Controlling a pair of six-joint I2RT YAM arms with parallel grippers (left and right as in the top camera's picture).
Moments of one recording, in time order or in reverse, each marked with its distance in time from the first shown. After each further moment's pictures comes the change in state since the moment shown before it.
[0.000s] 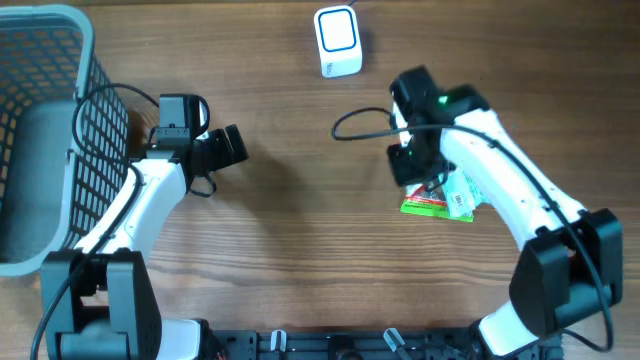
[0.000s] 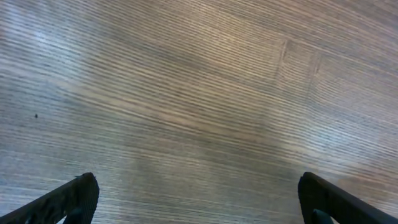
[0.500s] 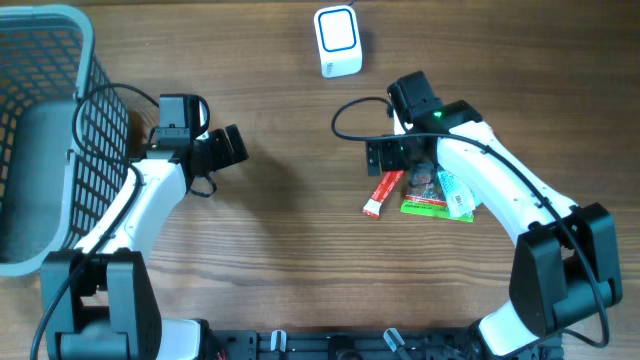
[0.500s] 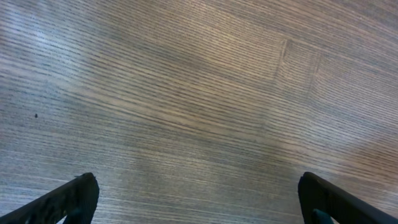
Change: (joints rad) left arm 0.000 0.000 0.000 0.002 0.000 0.000; right arm 0.000 0.000 -0.098 0.339 -0.021 0.117
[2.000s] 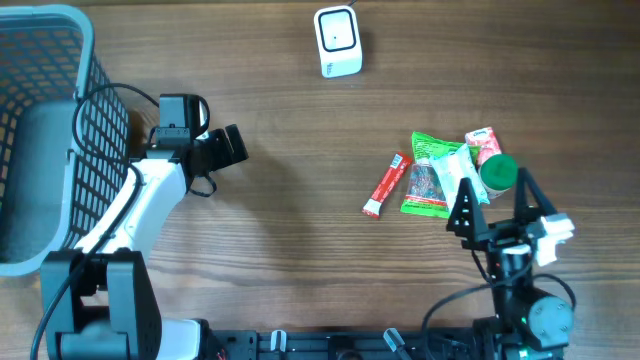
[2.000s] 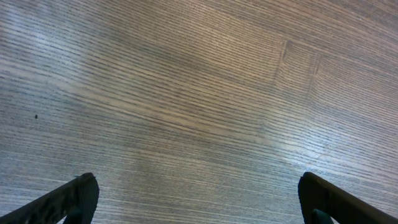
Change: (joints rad) left arm 0.000 0.000 0.000 -0.001 0.000 0.000; right arm -0.222 -1.730 -1.210 1.079 0.037 -0.019
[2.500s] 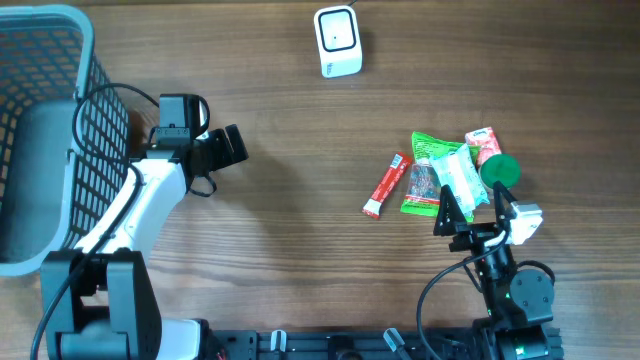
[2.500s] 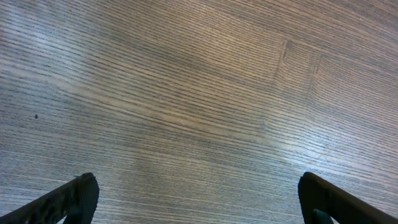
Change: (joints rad) left arm 0.000 0.000 0.000 0.000 0.000 0.000; right arm -0.002 -0.004 -0.029 -0.285 -0.004 0.000
